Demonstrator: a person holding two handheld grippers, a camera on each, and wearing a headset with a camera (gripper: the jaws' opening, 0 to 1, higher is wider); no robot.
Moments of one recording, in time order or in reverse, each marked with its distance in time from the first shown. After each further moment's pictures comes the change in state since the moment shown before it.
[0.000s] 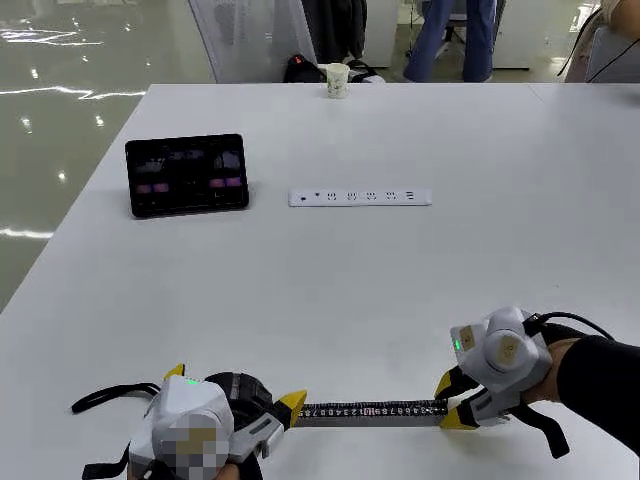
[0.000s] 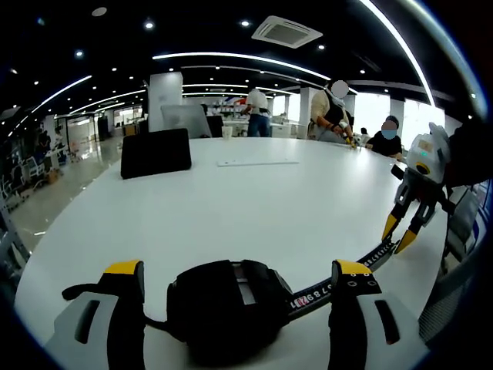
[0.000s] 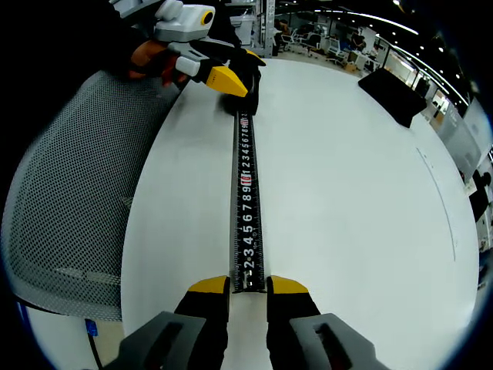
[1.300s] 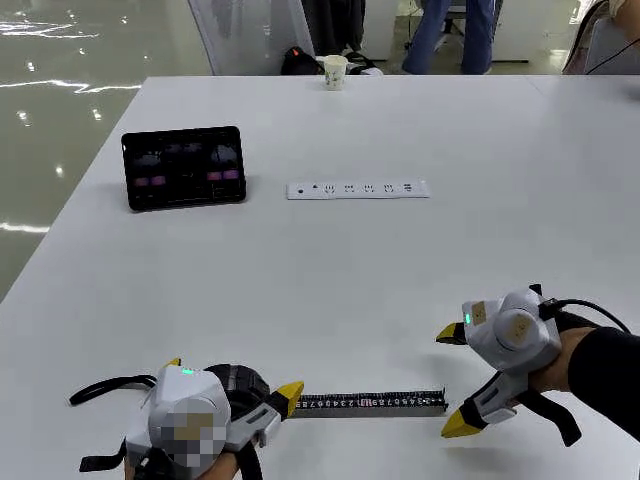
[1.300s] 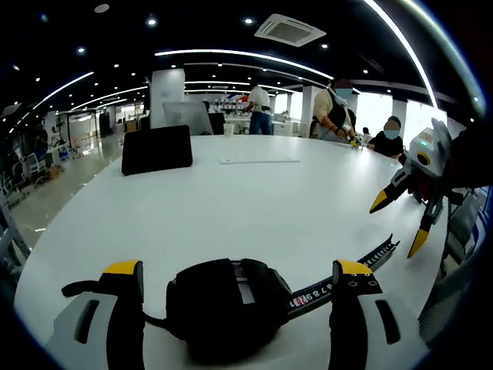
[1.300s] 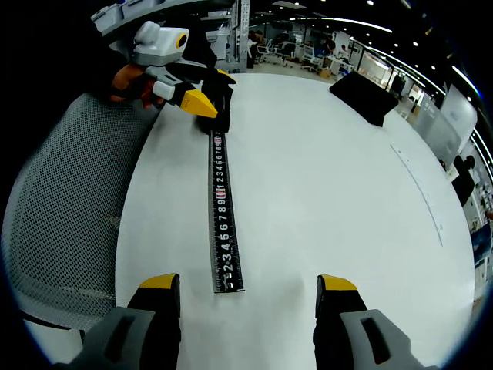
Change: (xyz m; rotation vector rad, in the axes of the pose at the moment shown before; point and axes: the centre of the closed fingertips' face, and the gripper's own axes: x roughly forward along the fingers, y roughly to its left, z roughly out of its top) left arm -0.001 -0.001 -0.001 -0.011 0.015 0.004; right arm -0.015 -0.017 0.006 0.078 -0.082 -0.097
